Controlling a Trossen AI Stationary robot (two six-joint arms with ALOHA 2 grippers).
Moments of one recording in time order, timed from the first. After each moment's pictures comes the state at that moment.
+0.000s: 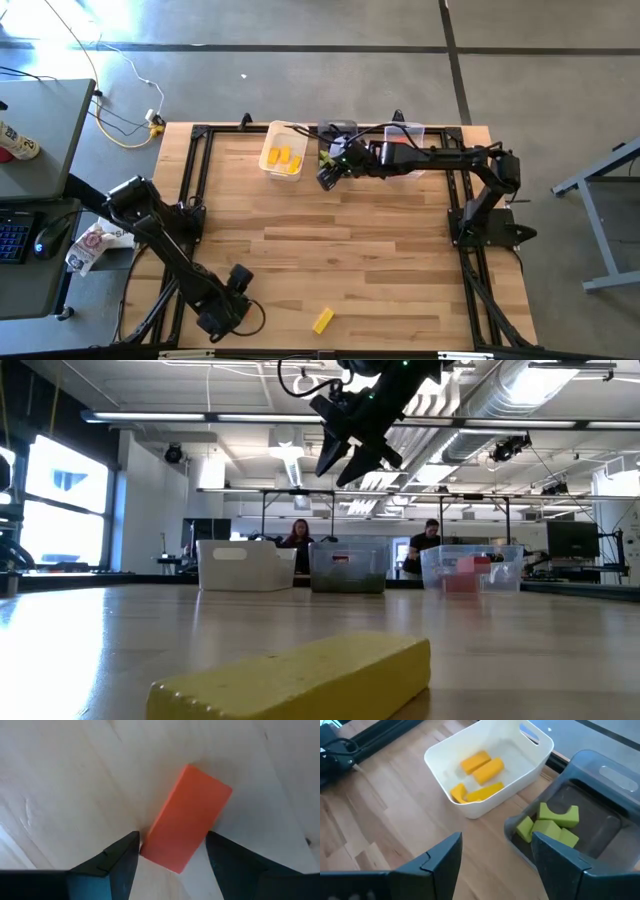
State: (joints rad) left arm -0.81 1.71 0.91 -0.65 -0.09 -0.35; right arm -0.19 1.72 1.41 -0.47 0.29 0.47
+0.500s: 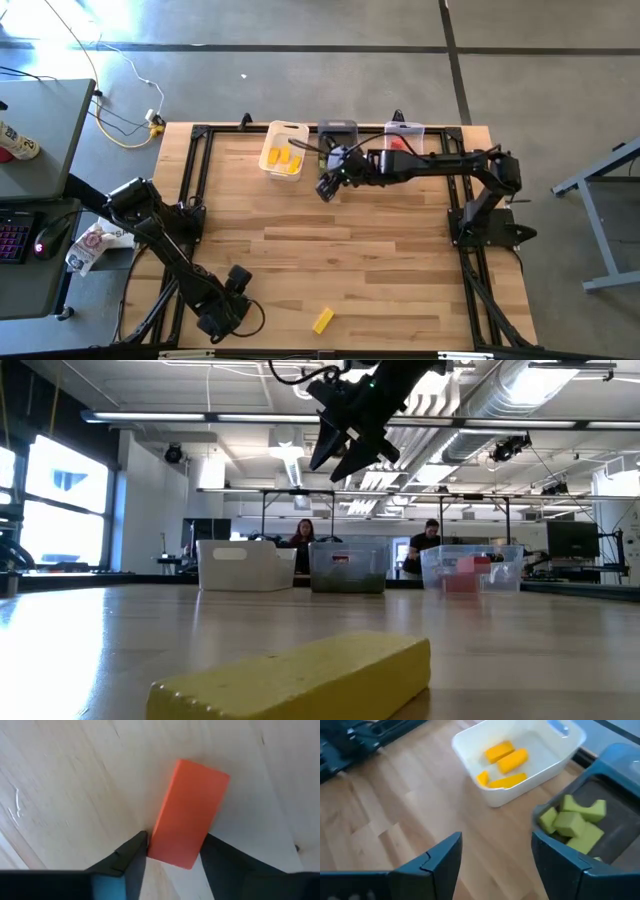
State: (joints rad) left arm -0.81 1.73 0.91 -0.63 -0.08 -0.43; right arm -0.11 1.72 1.41 -0.48 0.28 0.47
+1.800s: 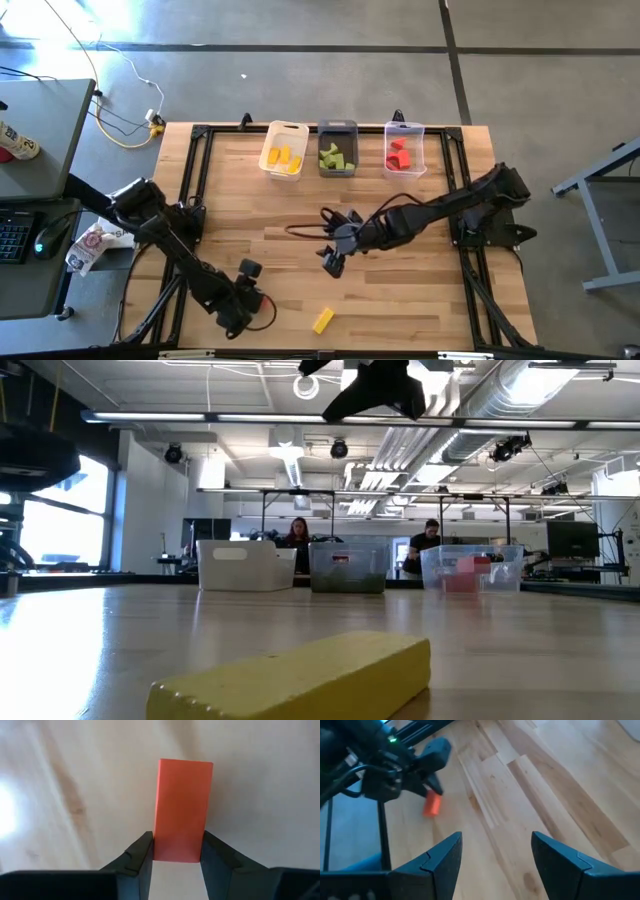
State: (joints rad) left arm -0.73 1.74 0.96 -0.62 -0.27 -0.43; right arm 0.32 1.72 1.41 -0.46 0.24 0.73
